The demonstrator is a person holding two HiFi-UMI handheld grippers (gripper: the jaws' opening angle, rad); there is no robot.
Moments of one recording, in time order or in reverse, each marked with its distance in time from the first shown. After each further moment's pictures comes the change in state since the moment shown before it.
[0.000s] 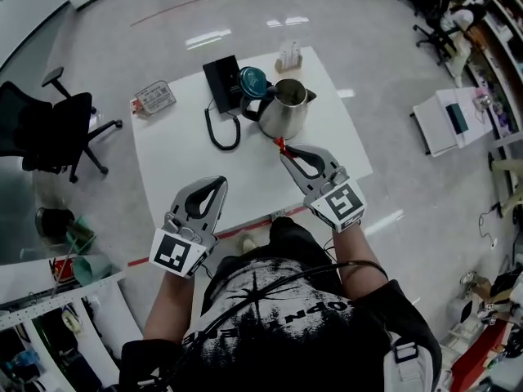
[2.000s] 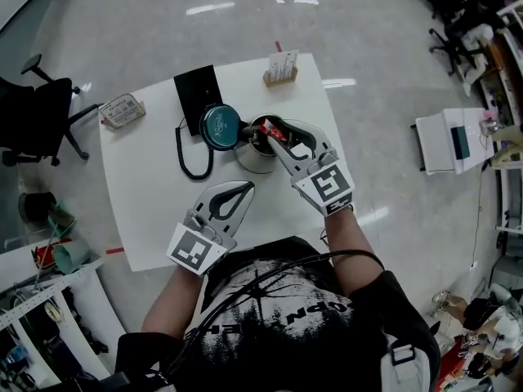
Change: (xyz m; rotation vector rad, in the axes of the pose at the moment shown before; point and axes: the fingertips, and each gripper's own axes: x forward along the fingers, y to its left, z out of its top) left arm 0.194 -0.001 -0.047 -0.184 0.063 -0.083; right arm 0.083 -0.177 -0.057 0.012 0.136 0.041
